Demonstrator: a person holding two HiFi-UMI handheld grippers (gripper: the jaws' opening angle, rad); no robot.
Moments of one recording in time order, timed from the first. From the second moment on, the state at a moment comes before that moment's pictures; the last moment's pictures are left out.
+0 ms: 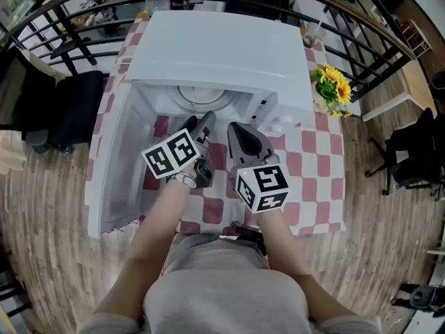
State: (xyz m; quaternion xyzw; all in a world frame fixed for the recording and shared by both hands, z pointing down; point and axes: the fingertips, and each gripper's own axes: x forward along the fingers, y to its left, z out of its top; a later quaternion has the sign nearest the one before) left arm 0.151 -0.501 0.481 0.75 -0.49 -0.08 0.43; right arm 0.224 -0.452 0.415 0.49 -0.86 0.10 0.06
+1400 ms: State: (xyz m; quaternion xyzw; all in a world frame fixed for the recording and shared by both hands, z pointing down) left arm 0.115 -0.563 0.591 0.46 -0.59 -0.10 0.66; right arm 0.211 -0.482 0.484 0.48 -0.85 0.15 0.12
